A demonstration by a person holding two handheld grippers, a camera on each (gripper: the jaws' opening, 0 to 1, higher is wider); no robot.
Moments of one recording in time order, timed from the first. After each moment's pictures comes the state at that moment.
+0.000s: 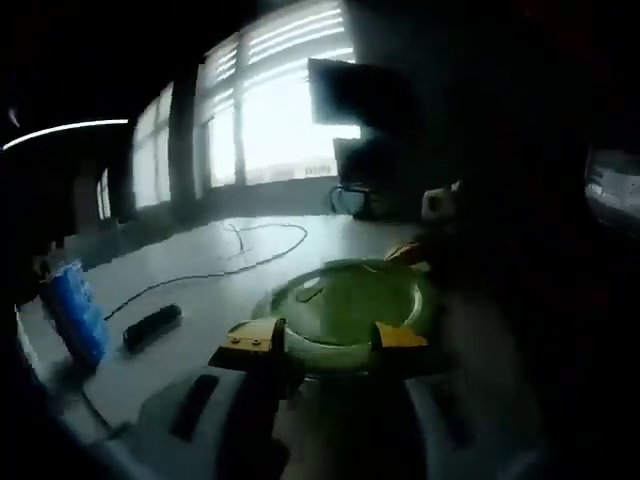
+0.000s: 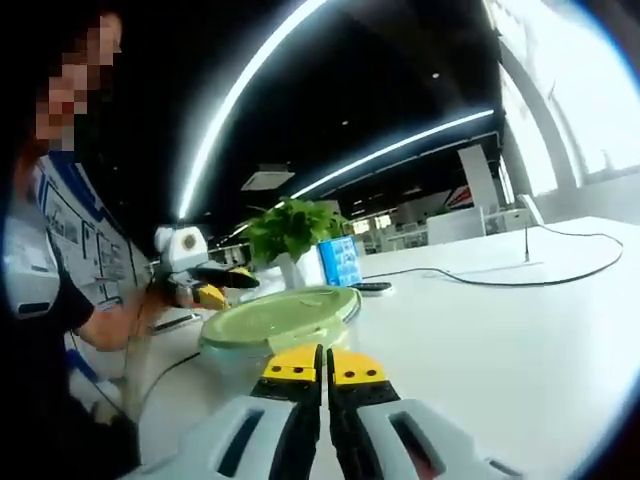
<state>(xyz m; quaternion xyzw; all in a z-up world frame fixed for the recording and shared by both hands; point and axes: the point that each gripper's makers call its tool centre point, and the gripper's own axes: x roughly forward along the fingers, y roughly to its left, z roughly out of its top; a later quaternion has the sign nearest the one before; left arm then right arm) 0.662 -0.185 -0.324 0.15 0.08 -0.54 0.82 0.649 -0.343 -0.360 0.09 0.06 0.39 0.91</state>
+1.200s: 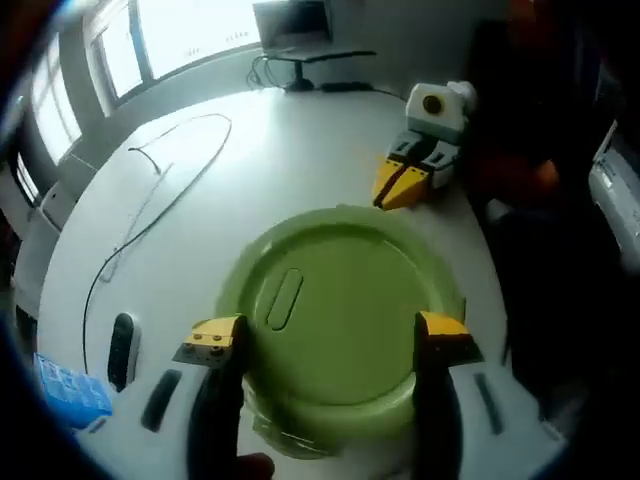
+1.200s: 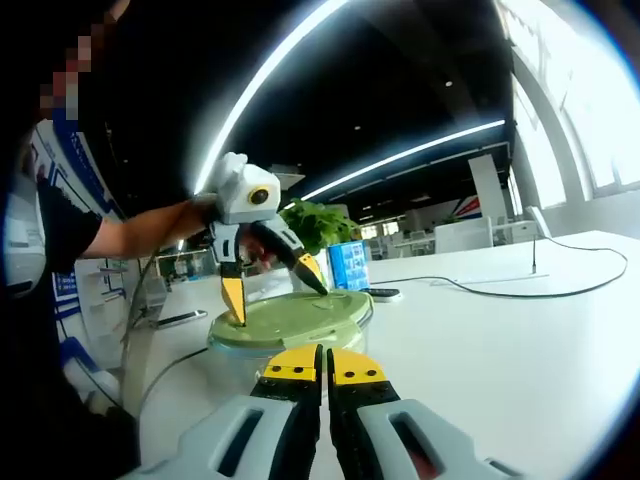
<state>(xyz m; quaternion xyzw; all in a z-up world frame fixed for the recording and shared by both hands) 0.678 -0.245 -0.355 0.32 0.34 -0.59 0.66 0.643 -0.338 -0.355 0.07 0.04 0.41 0.91</state>
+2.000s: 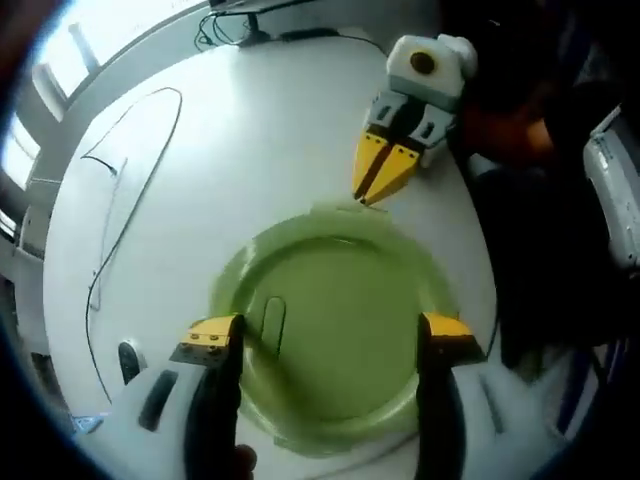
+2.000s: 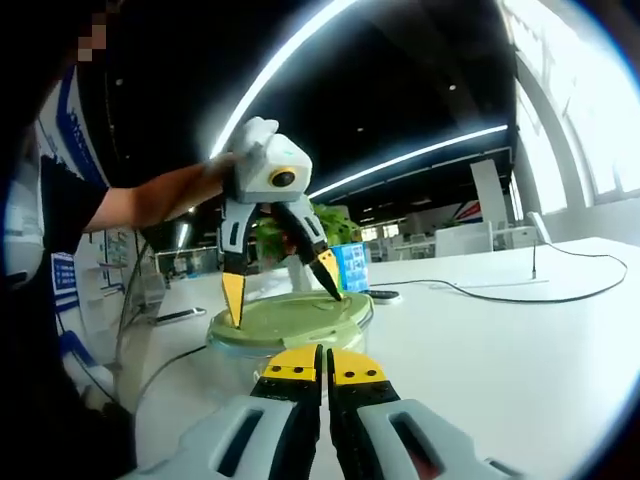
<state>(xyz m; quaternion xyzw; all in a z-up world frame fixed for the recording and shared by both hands) 0.667 -0.267 -0.361 0.42 0.38 -0.59 0.57 0.642 -0.339 -0.354 0.06 0.03 0.41 0.91</state>
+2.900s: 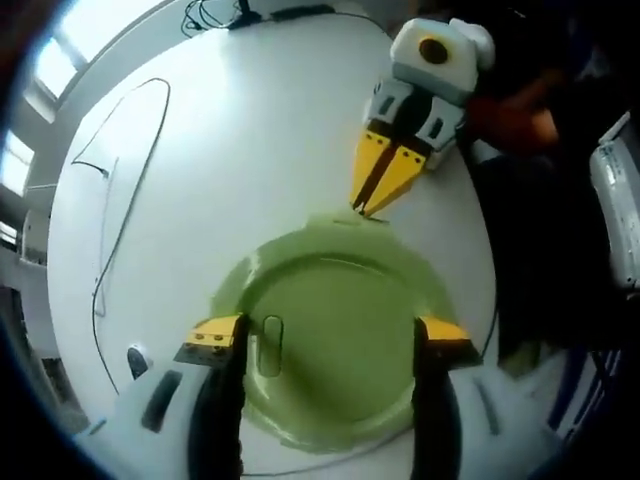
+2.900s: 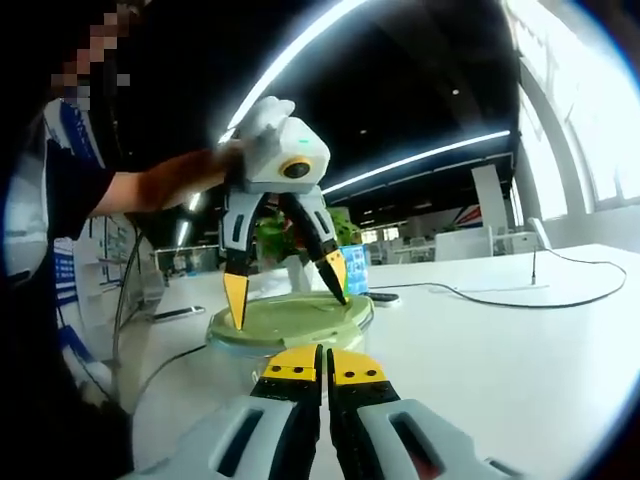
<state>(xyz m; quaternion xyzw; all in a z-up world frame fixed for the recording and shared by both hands) 0.649 -0.265 -0.363 0.45 0.40 -0.58 0.55 0.640 -0.336 -0.353 0.06 0.02 0.41 0.91</state>
